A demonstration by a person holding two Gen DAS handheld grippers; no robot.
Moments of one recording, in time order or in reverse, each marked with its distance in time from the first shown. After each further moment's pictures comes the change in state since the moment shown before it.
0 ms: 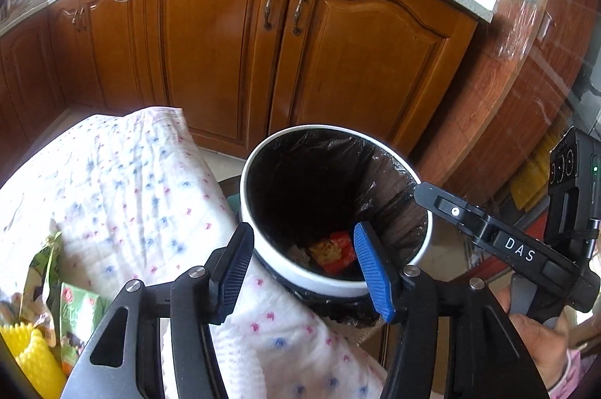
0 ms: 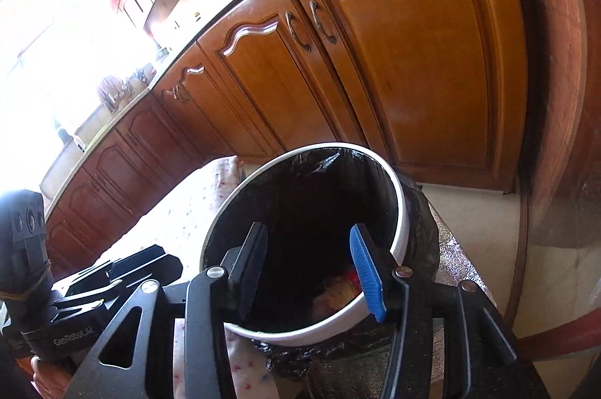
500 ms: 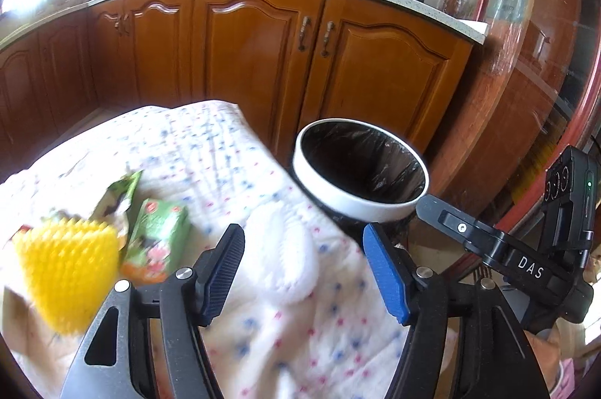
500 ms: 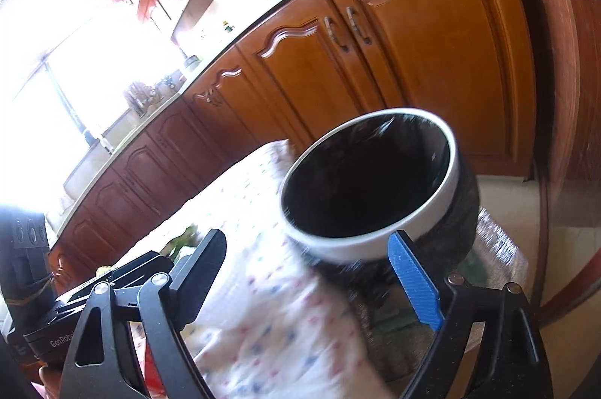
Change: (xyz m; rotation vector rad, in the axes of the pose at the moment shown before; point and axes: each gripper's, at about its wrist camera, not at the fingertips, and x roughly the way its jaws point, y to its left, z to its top) left arm -0.097 0.012 -0.078 -0.043 -0.107 0.069; right arm -0.040 0.057 -0.064 0.001 -0.040 0.094
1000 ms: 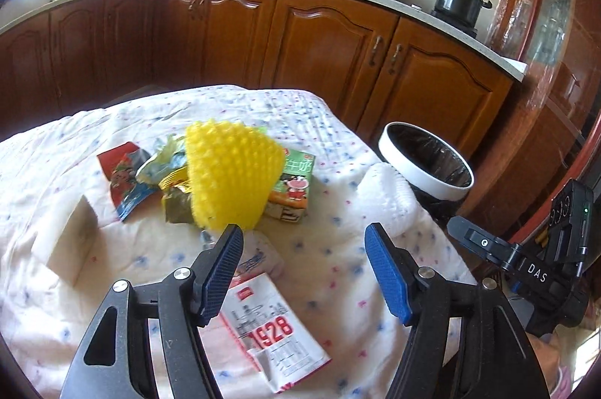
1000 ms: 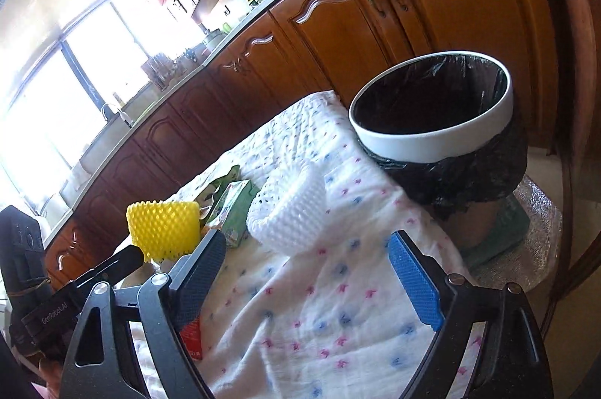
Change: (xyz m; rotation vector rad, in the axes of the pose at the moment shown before) left arm -0.087 0.075 -0.065 -0.163 -0.053 0.111; right arm 0.009 0.057 -0.062 -0.031 0.083 0.055
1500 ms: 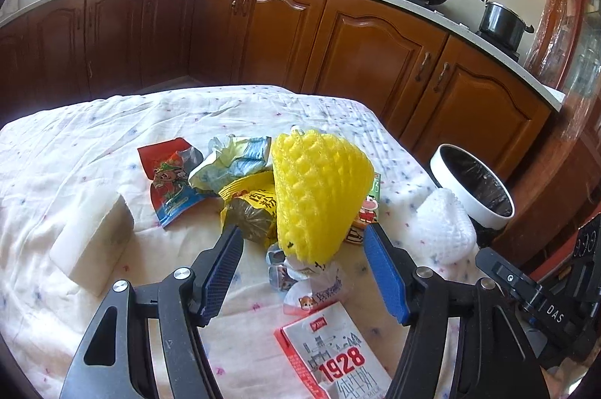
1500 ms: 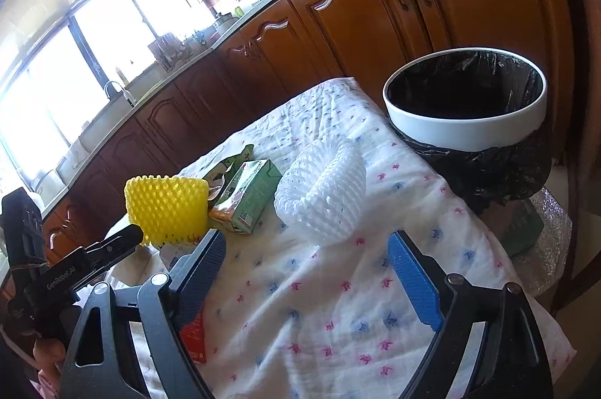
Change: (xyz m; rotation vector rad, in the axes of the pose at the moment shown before) left arm 0.014 0.039 0.008 -0.091 -0.023 0.083; right arm 0.026 0.031 -0.013 -0.076 0.014 -0.016
